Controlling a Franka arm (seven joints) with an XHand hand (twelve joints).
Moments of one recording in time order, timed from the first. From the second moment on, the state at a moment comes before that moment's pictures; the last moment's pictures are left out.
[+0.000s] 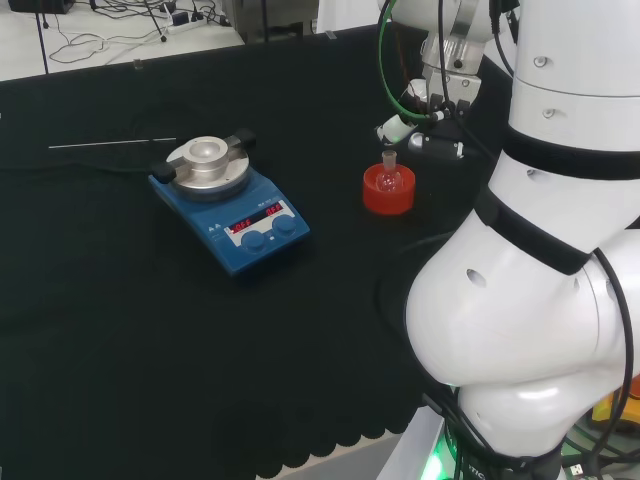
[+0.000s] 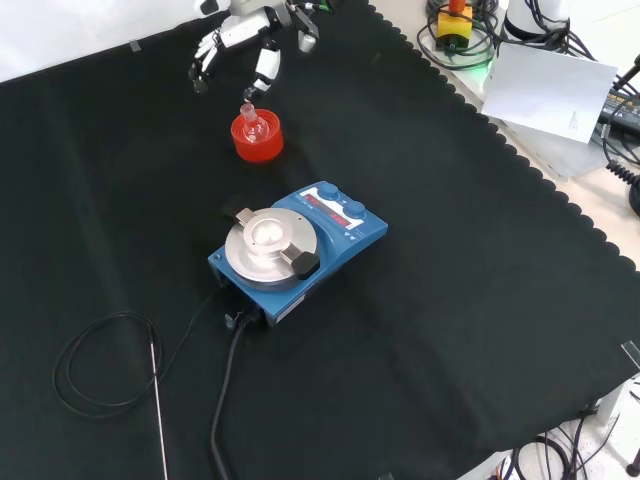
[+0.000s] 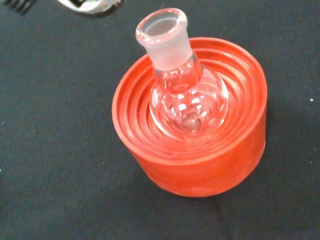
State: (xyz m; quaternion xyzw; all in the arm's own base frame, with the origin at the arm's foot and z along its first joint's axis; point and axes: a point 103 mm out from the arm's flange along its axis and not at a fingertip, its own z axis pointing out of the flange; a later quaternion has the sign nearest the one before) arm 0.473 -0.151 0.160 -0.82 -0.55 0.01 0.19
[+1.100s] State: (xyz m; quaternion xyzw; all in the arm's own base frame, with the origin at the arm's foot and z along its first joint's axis) arm 0.448 -0.142 0.127 -0.82 -0.53 0.03 0.20
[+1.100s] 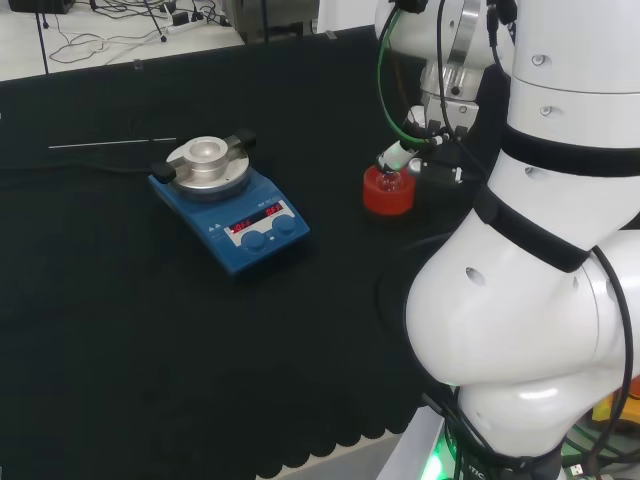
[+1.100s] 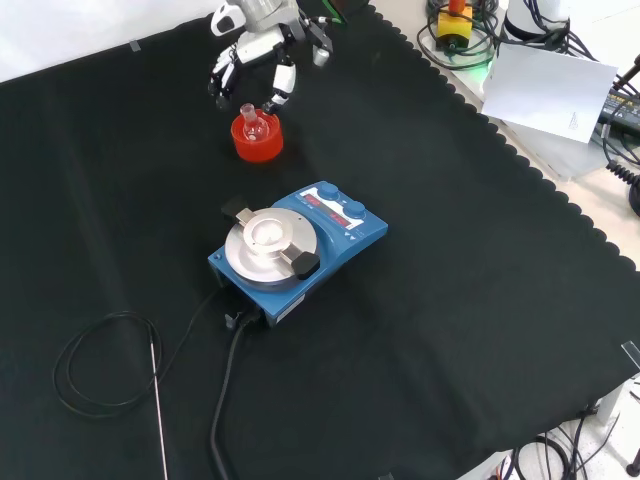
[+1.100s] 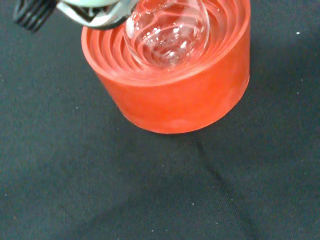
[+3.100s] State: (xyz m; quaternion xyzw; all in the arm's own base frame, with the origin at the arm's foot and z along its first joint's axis) arm 0.463 -0.135 0.121 -0.84 -0.53 0.04 0.12
